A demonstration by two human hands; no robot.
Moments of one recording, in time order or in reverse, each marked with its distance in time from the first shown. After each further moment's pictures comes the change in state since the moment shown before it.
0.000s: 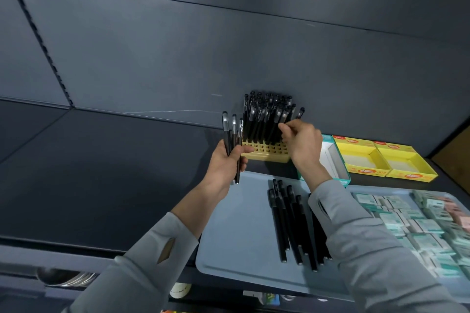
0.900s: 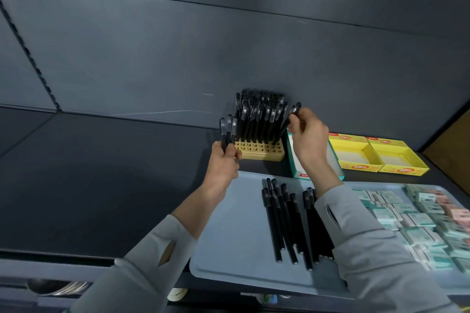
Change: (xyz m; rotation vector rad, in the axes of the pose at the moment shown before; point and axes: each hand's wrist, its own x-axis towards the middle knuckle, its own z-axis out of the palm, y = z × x) left_hand 0.009 -0.010 0.008 0.089 0.011 -0.048; right_hand 0.003 0.009 -0.020 0.118 0.115 -0.054
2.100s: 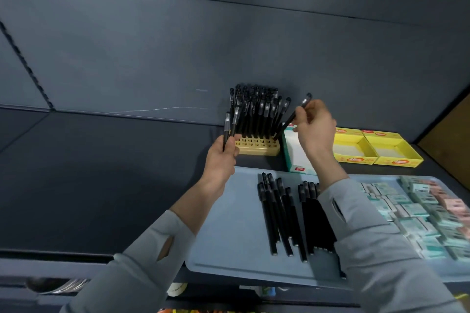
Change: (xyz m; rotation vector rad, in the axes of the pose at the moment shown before) left_hand -0.002 -0.003 0.006 0.005 -0.020 0.038; right_hand 0.003 -0.004 -0.022 0.123 0.021 0.155
